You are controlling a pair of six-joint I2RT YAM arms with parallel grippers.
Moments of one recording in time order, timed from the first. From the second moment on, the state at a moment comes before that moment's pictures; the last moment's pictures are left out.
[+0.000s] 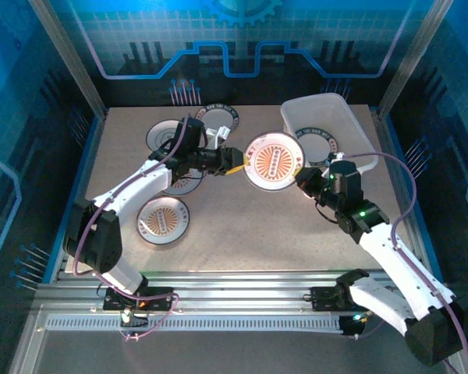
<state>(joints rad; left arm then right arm) -0.41 1.60 1.25 -0.25 0.80 -0.78 0.36 0.91 0.75 -0.29 -0.10 0.98</state>
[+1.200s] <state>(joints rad) -0.34 1.67 1.49 -0.44 0.61 -0.69 0.01 1.18 1.01 -0.28 -0.05 1.09</state>
